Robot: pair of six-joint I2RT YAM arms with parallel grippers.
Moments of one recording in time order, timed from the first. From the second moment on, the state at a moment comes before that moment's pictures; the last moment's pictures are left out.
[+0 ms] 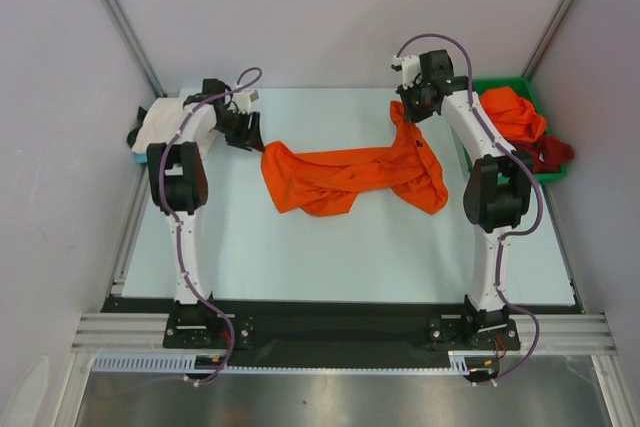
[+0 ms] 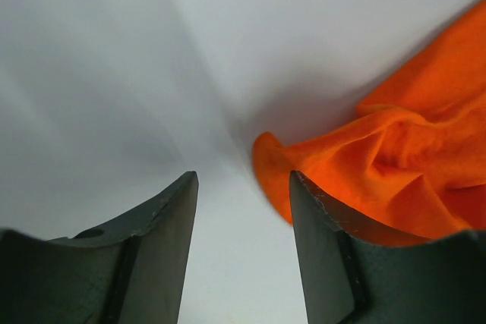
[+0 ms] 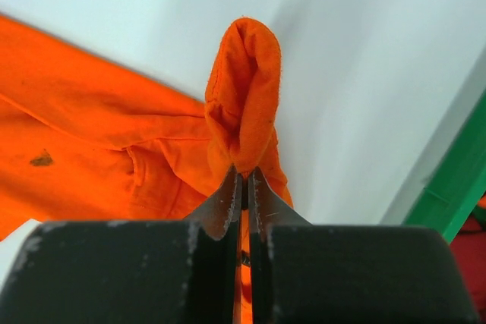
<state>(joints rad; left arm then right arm) 0.02 2.38 2.04 -0.82 0.51 0.24 0.18 2.13 2.02 -0.73 -0.18 -0.29</state>
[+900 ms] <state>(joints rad) -0.01 2.49 2.13 -0.82 0.66 0.21 0.24 2.13 2.01 -0.73 -0.09 -0.33</state>
